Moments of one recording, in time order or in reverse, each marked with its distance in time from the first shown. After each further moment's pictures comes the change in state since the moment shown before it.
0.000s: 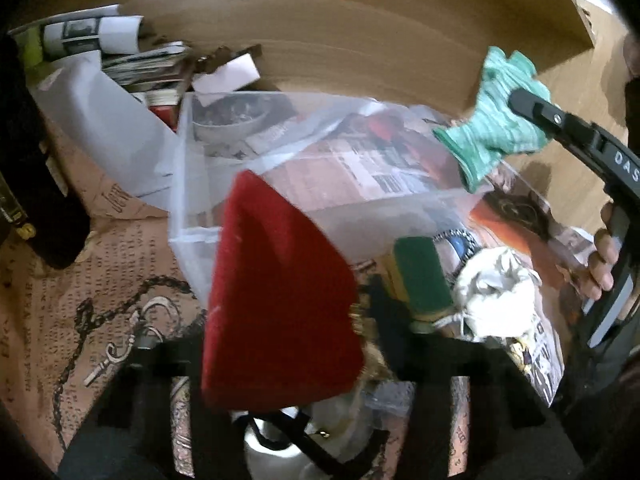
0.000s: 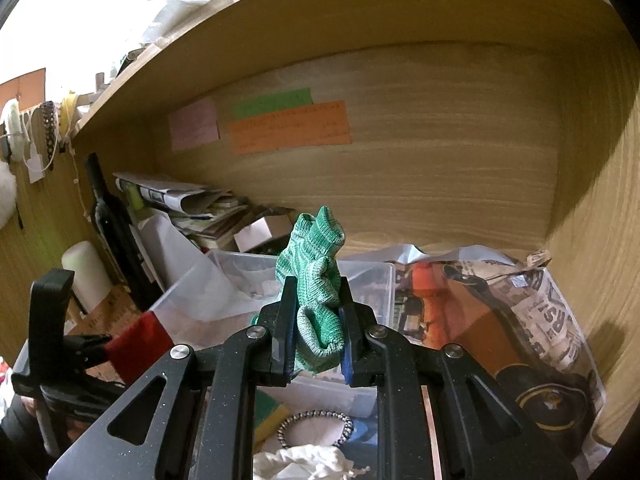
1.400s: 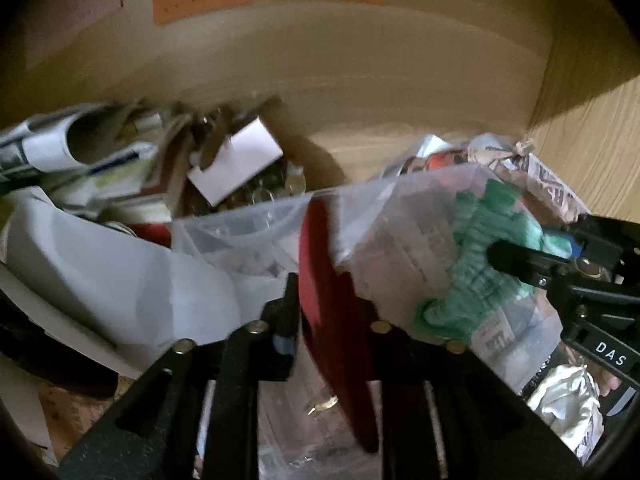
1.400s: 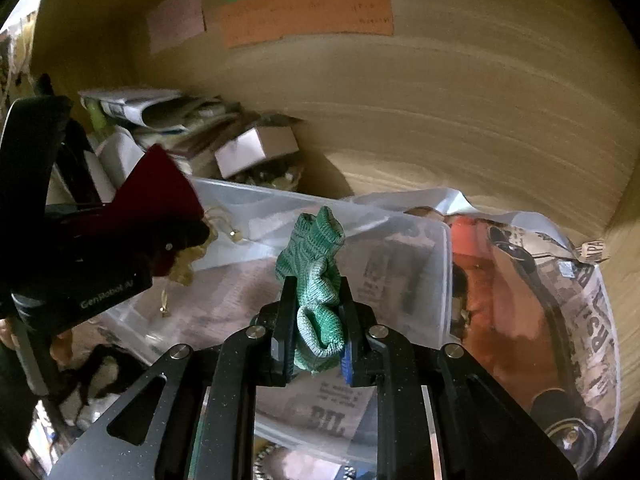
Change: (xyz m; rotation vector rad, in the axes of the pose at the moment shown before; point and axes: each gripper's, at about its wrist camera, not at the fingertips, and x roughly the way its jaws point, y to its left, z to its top) left arm 0.054 0.014 0.107 0.065 0.020 0.187; right arm 0.108 0.006 -0.002 -0.095 0.343 0.007
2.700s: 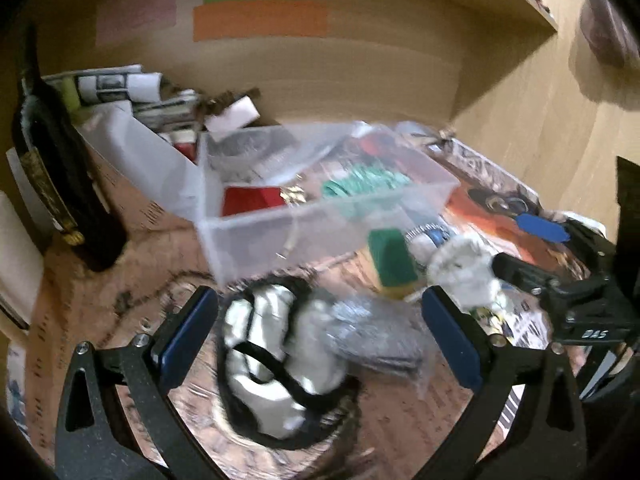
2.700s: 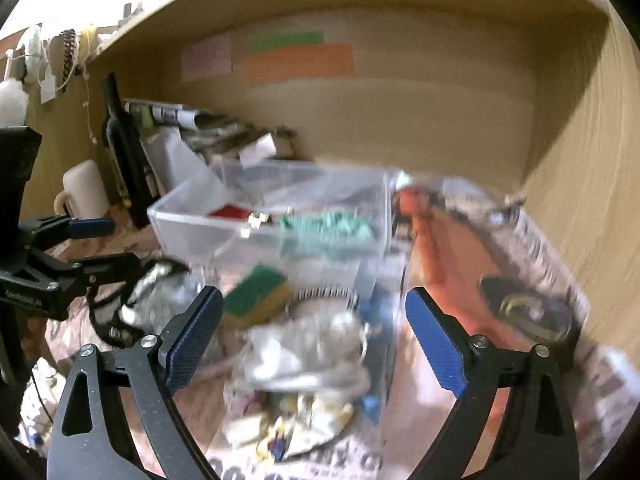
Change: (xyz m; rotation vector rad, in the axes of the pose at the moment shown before) left arm -0.121 -0.036 -0.131 -0.009 -0.132 -0.096; right arm -0.105 0.027 -0.115 0.063 -0.166 -0.086
